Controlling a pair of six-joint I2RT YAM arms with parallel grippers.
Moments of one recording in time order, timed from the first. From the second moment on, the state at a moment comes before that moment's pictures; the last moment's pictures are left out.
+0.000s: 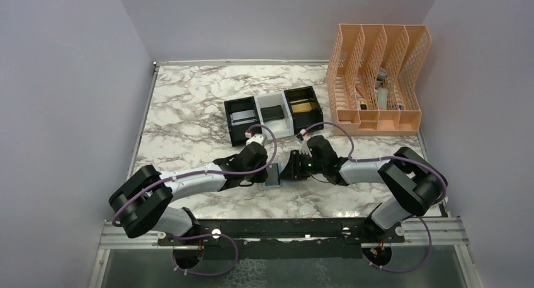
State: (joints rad) left arm -0.89 1.37 0.60 -0.10 -0.12 -0.69; right arm 0.72 1.56 0.50 0.38 -0.40 0.71
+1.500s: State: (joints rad) left arm -0.89 1.36 0.58 -0.10 -0.13 -0.69; right arm 0.64 1.63 0.47 0.54 -0.57 0.80
